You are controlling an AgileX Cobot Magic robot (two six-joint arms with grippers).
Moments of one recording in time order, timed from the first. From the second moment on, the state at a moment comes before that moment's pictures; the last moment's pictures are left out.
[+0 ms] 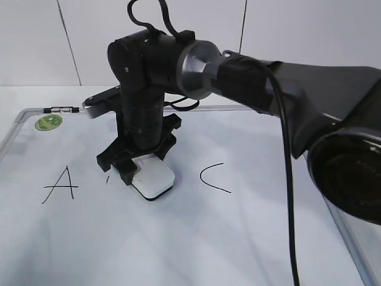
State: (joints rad) left arm 0.16 2.01 -1.33 -0.14 1.11 0.18; right arm 0.73 2.43 -2.20 0.00 1.23 0.01
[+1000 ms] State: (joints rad) left arm 0.16 2.01 -1.33 -0.14 1.12 0.18; right arm 0.78 2.38 -2.10 -0.10 1.22 0.03
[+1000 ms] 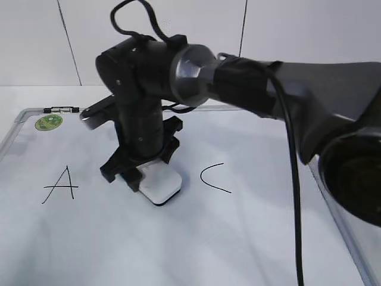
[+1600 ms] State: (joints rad) left arm 0.16 2.01 -1.33 -0.14 1.12 0.18; right arm 0.78 2.38 -2.10 -0.05 1.22 0.03
